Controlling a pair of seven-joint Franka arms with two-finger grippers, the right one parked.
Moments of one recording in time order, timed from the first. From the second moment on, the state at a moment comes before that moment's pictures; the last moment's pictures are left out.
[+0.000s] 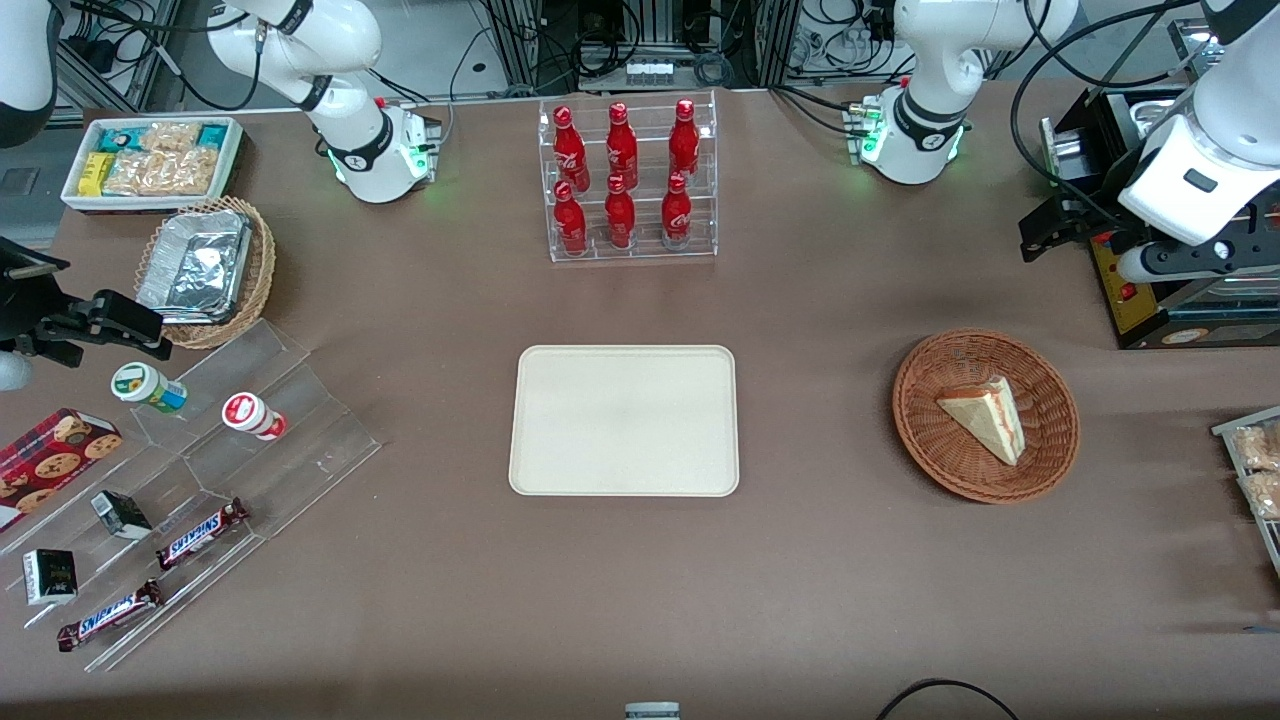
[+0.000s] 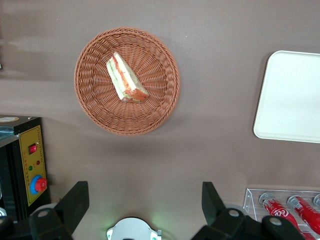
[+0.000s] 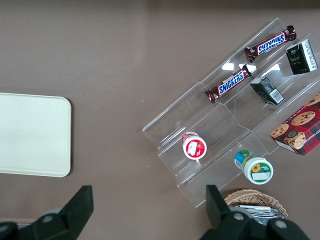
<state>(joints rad) -0.10 -0.07 -0.04 -1.62 -0.01 1.45 -0.20</state>
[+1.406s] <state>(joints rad) -0.09 0.15 0.08 -1.70 0.04 1.69 -0.56</state>
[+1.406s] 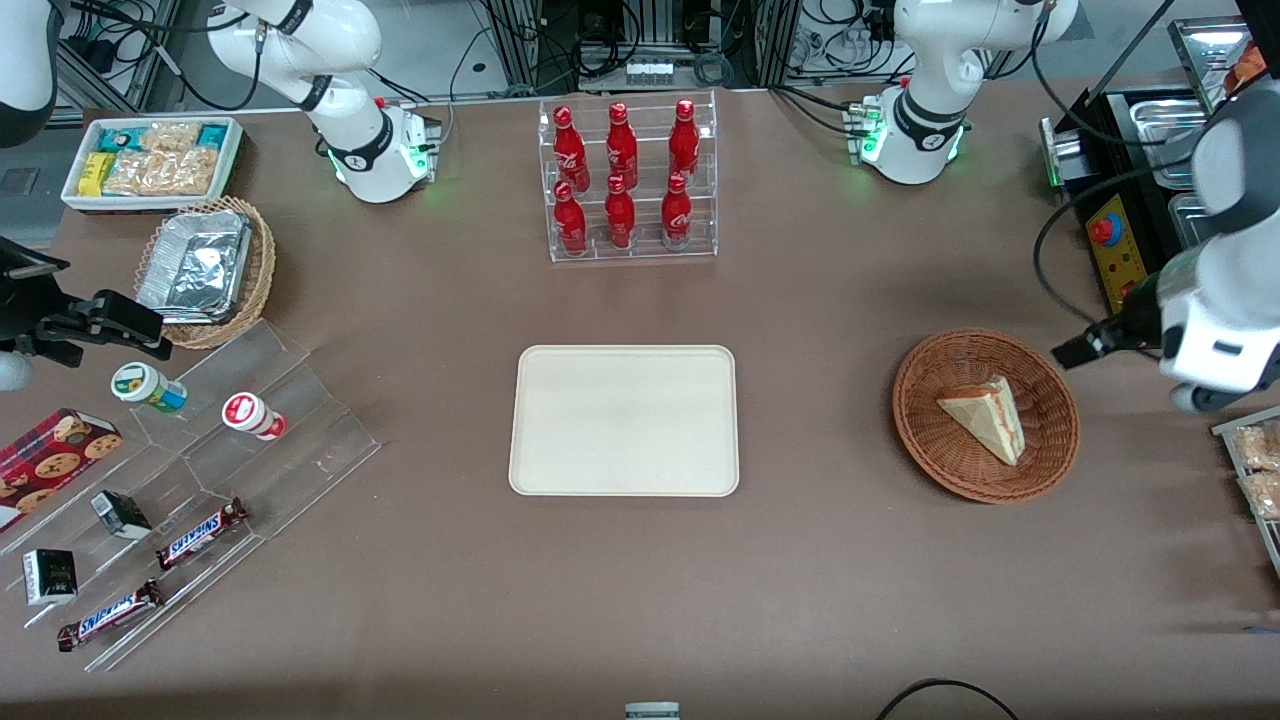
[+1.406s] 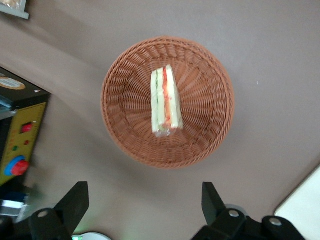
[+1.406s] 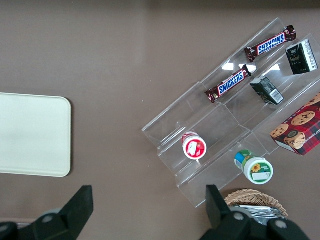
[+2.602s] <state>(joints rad) -0.08 0.29 0.08 -2.15 0.10 2.31 -0.88</state>
